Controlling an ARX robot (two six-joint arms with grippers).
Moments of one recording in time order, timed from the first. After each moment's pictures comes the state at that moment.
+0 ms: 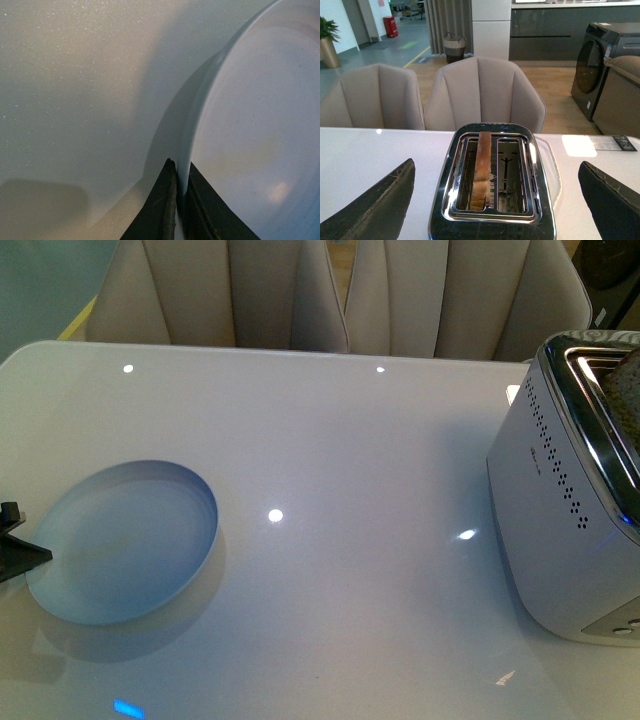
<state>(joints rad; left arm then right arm) 0.36 2.36 0.87 0.34 0.52 -0.07 0.00 0.01 0.02 0.00 0.00 0.00</state>
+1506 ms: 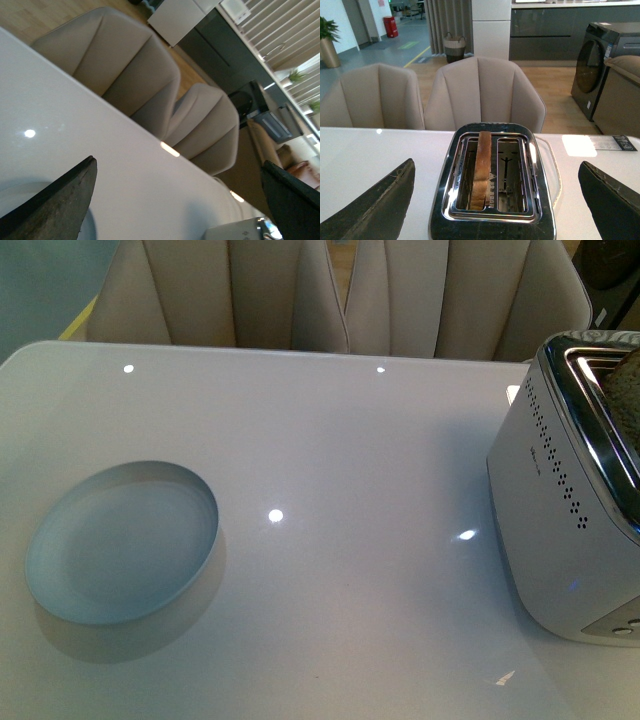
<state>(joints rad) 0.06 1.19 0.43 0.57 0.26 -0.69 0.00 0.01 0.02 0.00 0.00 0.00</state>
